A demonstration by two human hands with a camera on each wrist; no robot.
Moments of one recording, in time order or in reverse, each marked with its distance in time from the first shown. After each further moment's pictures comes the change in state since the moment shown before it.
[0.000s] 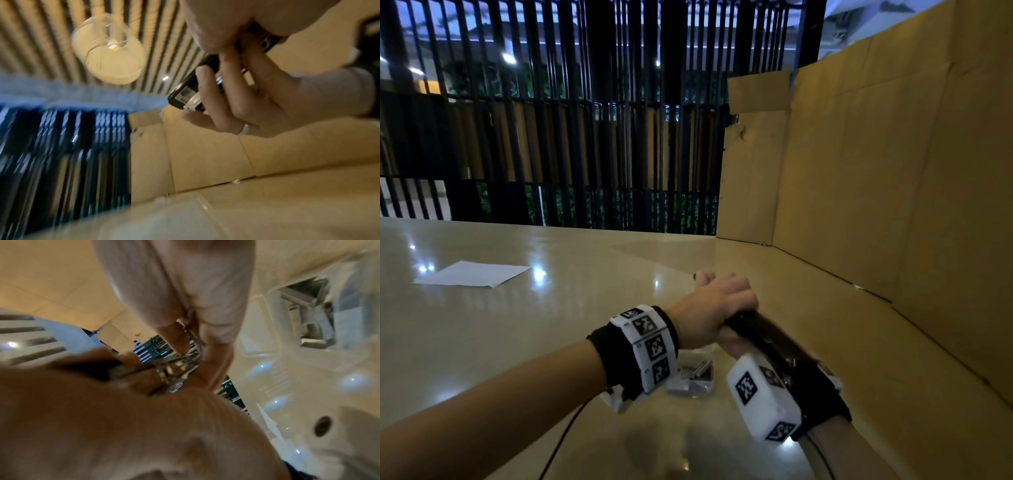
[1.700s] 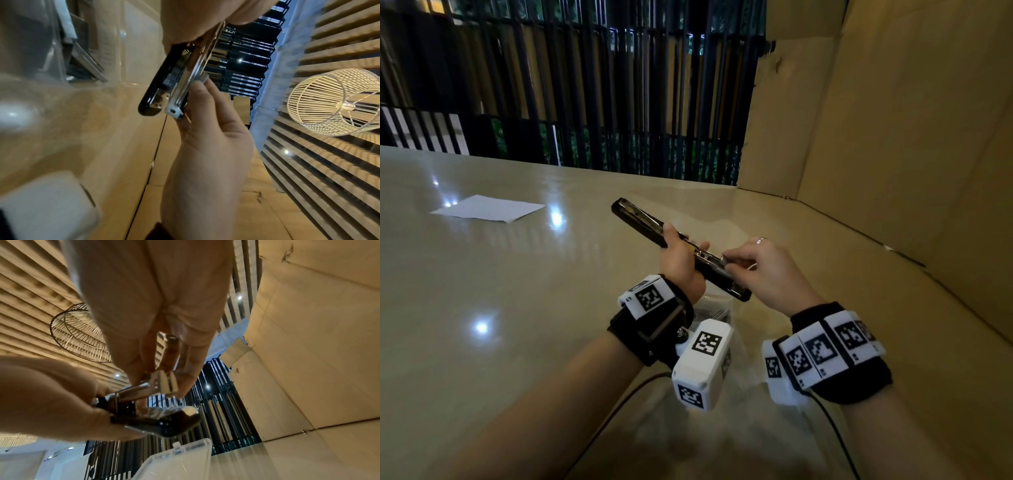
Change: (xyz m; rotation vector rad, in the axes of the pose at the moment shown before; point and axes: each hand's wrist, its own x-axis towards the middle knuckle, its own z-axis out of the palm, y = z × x) left_hand -0.011 -0.032 0.037 -1.556 1.223 -1.459; right_hand 0.008 0.002 0.003 -1.664 0.191 -0.697
